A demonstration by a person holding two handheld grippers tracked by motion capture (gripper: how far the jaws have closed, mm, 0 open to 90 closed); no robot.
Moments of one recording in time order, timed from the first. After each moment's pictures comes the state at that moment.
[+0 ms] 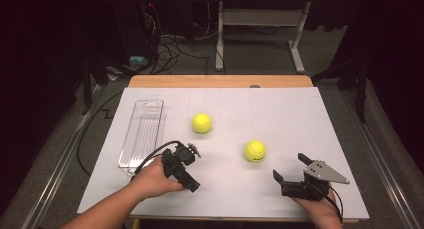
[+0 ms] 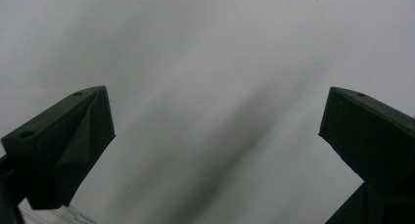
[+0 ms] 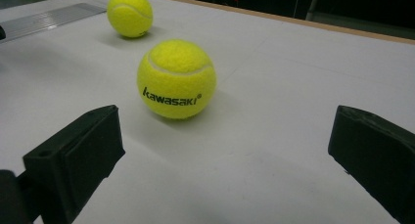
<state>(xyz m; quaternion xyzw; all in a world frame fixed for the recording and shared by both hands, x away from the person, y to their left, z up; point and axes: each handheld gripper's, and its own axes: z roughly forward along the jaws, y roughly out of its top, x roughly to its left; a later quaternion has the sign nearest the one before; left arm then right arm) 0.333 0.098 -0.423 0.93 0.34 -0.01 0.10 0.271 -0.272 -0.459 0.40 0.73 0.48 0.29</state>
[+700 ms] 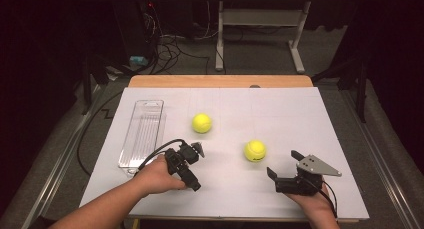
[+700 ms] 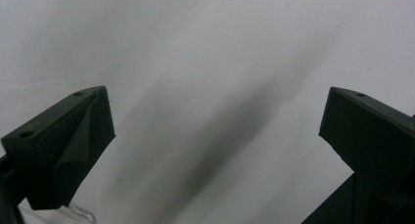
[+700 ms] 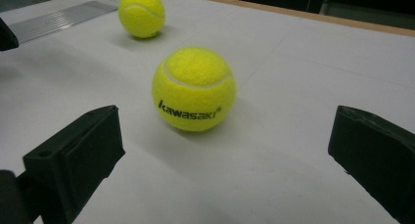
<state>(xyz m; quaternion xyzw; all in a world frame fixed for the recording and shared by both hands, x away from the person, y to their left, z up) 0.339 0.089 -0.422 0.94 0.34 -0.04 0.06 0.284 -0.256 -0.453 0.40 0.74 0.47 0.26</state>
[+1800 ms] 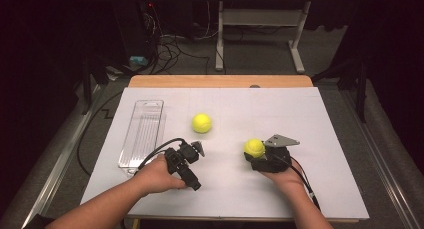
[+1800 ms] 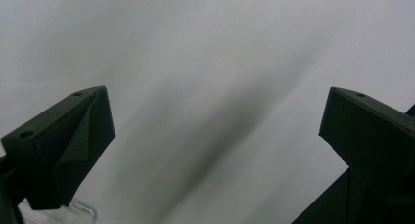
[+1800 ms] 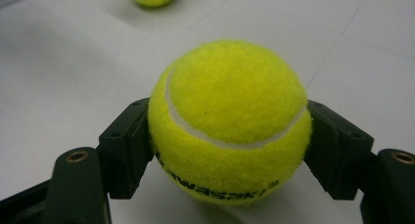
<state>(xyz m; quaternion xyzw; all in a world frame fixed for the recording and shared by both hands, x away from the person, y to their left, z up) 0.339 0.088 -0.415 0.94 0.34 -0.04 0.06 0.348 -0.199 -0.461 0.39 0.80 0.41 0.20</state>
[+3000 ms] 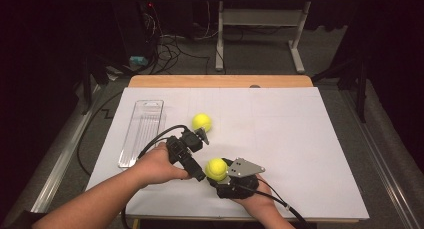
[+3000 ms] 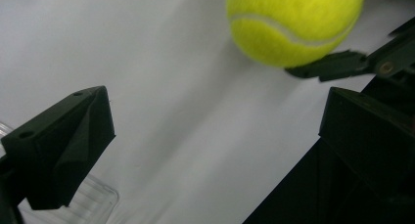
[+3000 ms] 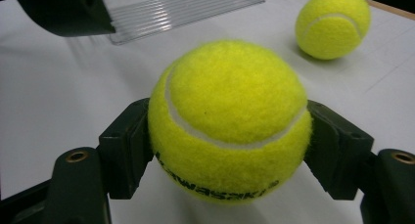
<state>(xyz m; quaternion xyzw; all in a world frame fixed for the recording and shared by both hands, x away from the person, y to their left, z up) 0.340 0.075 -0.362 0.94 0.33 -0.03 0.08 0.284 -0.106 -0.464 0.25 0.82 0.47 0.18</state>
